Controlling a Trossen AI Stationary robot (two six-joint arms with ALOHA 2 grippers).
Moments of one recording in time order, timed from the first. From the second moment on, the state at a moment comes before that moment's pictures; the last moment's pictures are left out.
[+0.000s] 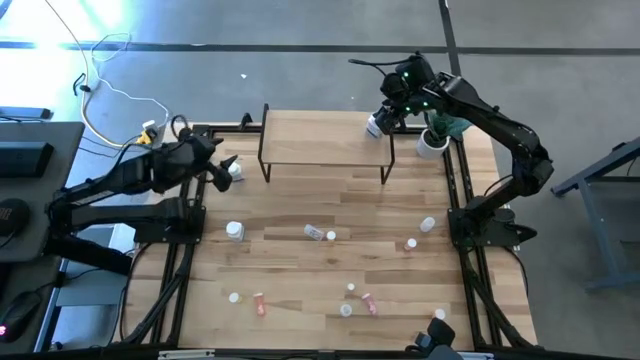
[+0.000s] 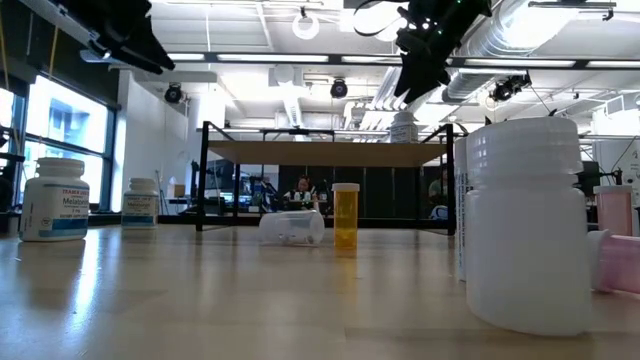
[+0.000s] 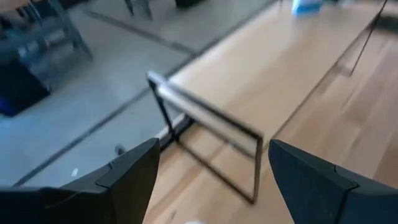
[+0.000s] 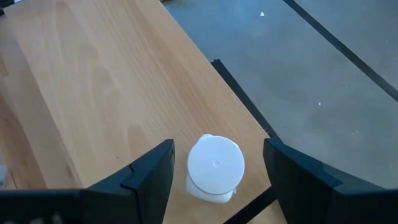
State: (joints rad) left arm 0.43 0.58 0.77 -0.73 -0.49 -0.06; right arm -0.76 1.51 1.55 -0.86 -0.11 -0.13
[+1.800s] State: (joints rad) left arm 0.99 1.41 0.91 -1.01 -0.03 0.01; right arm -0.76 1.51 1.55 -0.88 -0.11 -0.13
